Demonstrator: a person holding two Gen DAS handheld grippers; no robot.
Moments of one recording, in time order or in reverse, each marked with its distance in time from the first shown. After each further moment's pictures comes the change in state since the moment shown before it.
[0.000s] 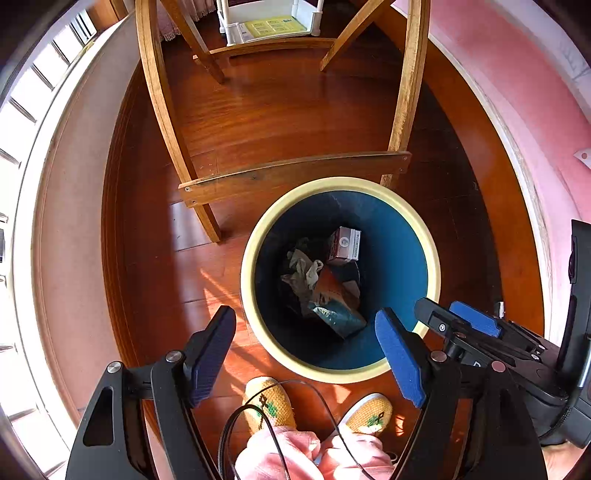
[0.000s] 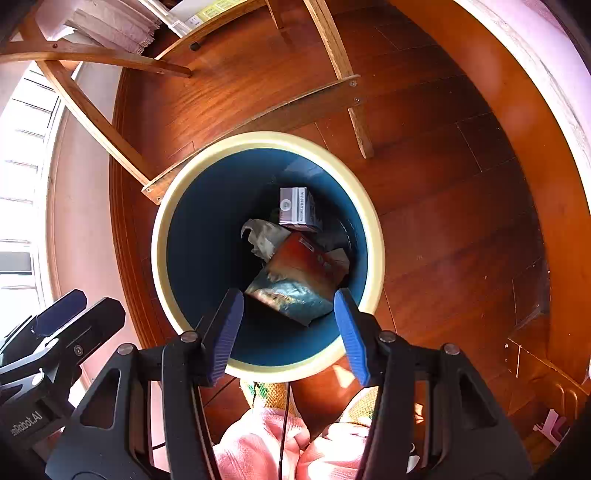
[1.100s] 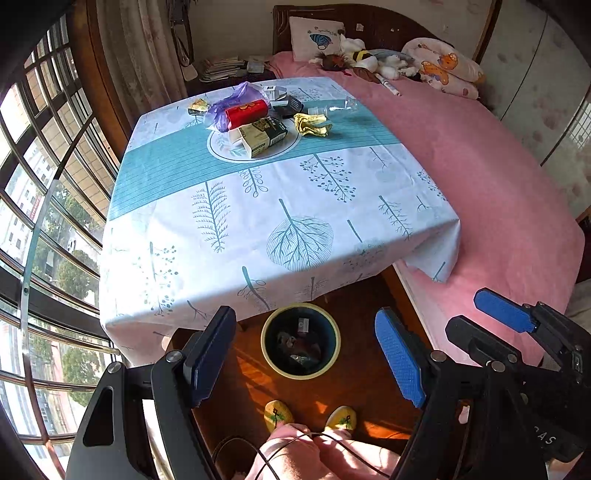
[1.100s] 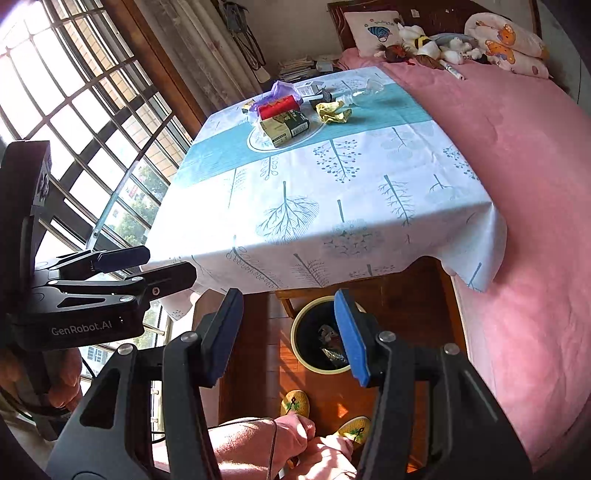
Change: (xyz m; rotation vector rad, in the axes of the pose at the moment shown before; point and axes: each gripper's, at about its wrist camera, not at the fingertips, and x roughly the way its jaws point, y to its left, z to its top) left arm -0.496 -0.078 0.004 0.137 -0.354 -0.016; right arm -0.516 0.120 -0.051 -0.320 -0.466 0.151
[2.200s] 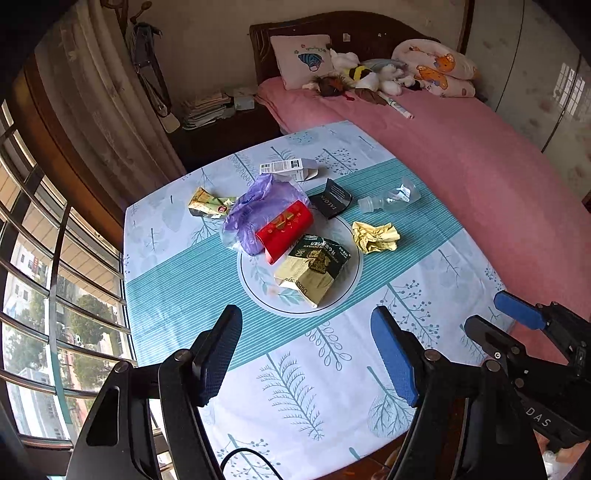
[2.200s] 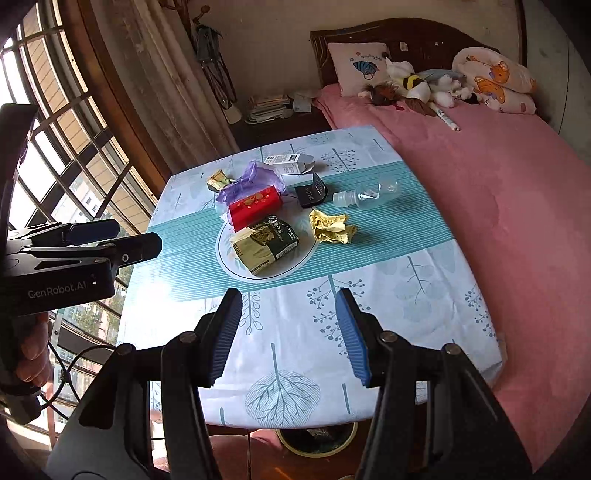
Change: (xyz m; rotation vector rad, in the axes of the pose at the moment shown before) left arm 0.087 0.119 0.295 0.178 -0.007 0.004; right arm 0.123 0.026 0.258 0.047 -0.062 -0.163
